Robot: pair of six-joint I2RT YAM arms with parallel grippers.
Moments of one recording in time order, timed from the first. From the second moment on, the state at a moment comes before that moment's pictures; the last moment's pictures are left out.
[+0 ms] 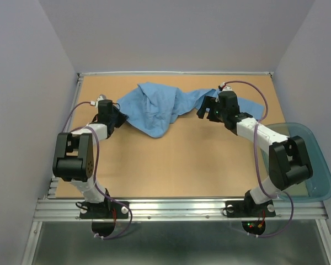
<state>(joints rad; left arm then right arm) -0.06 1.67 0.82 0.21 0.06 -0.86 0.33 1.57 1.01 -0.04 -0.01 0.46</state>
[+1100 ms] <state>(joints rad) -0.23 1.08 1.25 -0.20 0.05 -0.51 0.65 1.40 0.98 0.00 -0.19 0.39</state>
